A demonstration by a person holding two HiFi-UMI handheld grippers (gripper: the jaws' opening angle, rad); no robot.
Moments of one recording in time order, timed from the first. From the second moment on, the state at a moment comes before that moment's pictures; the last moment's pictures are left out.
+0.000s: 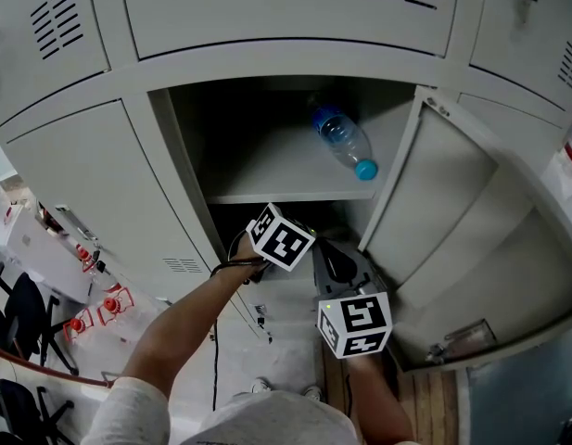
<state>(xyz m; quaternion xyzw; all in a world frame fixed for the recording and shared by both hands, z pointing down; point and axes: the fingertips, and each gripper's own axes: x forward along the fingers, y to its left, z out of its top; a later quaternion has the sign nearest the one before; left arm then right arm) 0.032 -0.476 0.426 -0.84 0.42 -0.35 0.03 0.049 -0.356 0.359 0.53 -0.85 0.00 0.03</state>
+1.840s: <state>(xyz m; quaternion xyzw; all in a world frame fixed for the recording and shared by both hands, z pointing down) 0.024 -0.496 0.471 -0.78 0.40 -0.46 0.14 0.069 -0.354 0.363 0.56 -0.83 0.02 0.02</state>
